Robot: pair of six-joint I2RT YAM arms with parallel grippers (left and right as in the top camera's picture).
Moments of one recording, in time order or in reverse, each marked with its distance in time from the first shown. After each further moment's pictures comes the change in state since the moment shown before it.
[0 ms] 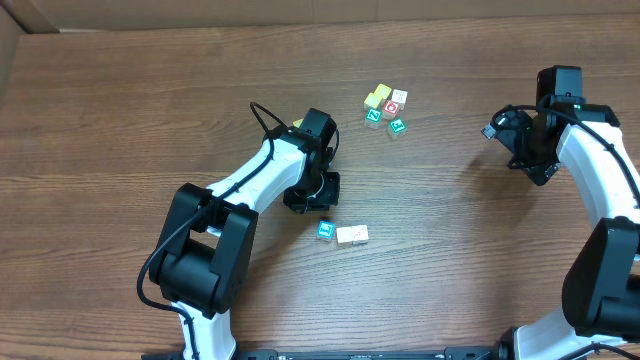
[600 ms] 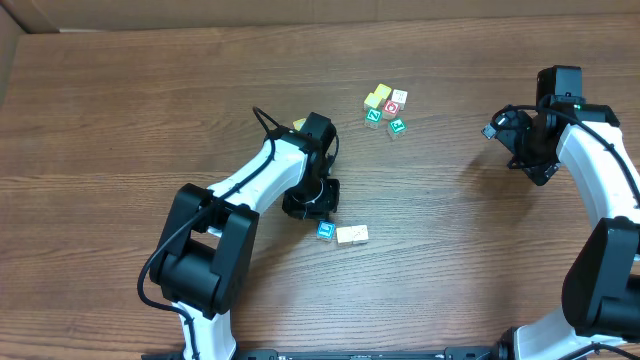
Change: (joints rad) left arm -0.007 0.000 0.000 -0.087 0.028 0.015; right arm 0.000 0.000 0.000 0.000 0.000 0.000
